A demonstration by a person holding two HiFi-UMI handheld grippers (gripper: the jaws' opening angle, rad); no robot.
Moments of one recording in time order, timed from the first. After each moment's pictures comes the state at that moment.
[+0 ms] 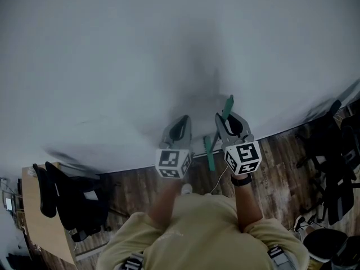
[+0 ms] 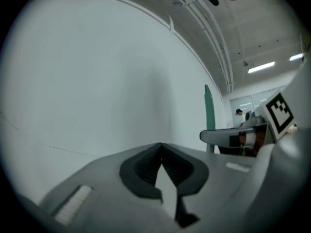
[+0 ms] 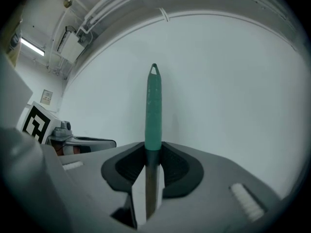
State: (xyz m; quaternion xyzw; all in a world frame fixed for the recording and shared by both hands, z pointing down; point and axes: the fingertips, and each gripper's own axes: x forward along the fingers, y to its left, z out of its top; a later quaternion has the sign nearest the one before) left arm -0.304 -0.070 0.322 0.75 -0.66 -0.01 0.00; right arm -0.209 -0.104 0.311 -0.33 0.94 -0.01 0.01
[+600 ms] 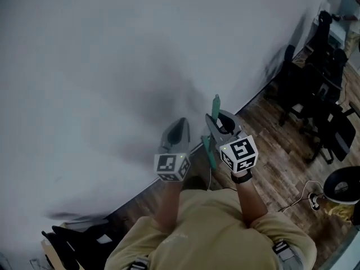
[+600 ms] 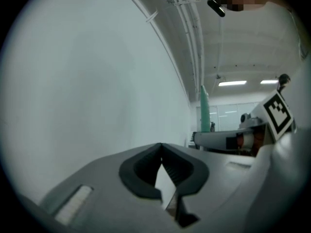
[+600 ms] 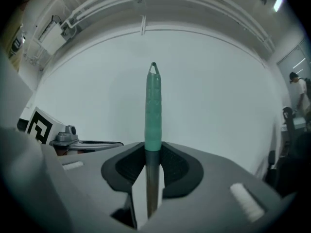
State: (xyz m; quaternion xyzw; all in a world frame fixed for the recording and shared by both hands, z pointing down) left arm -0.082 -0.121 0.345 0.87 -0.49 -0.02 0.02; right arm -0.003 -0.119 0.333 -0.46 0.89 -0.02 0.00
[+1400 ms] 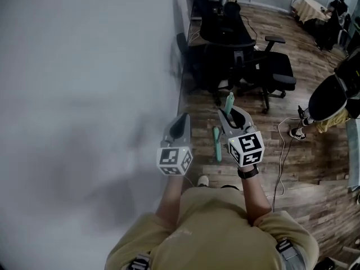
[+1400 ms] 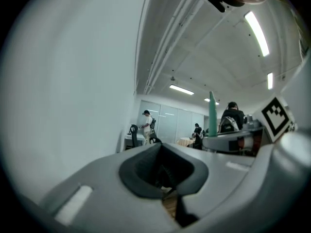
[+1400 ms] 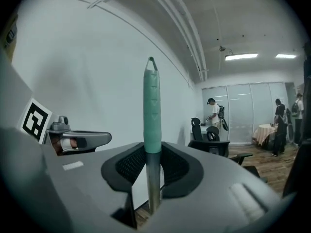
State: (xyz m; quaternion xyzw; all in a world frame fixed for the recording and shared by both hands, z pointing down) left arm 0.281 -0.217 0.364 0.99 -0.11 0.00 0.07; right arm 0.361 -0.133 0.358 -0.81 0.58 -0.06 -0.05
